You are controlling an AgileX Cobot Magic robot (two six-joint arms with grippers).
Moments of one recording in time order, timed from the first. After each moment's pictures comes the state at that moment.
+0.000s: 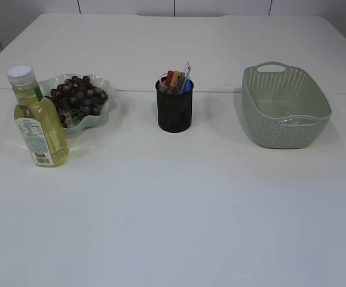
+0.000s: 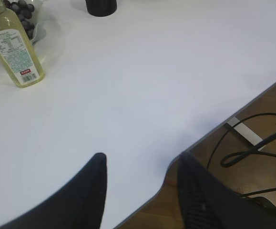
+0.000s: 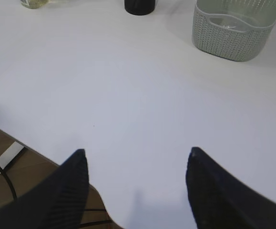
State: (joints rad) left arm -0.50 0.01 -0.56 -0.13 1.19 0.12; right arm 0.38 -0.02 -0.50 0.04 1.16 -0.11
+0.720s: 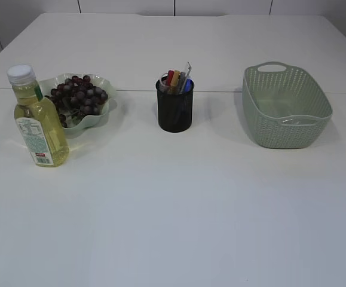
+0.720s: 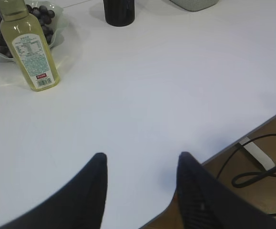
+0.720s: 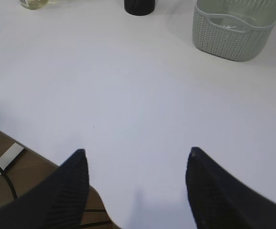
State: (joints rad) left arm -0.49 0.01 -0.53 -0.08 1.11 0.05; right arm 0.38 -0.02 -0.50 0.04 1.16 -0.10
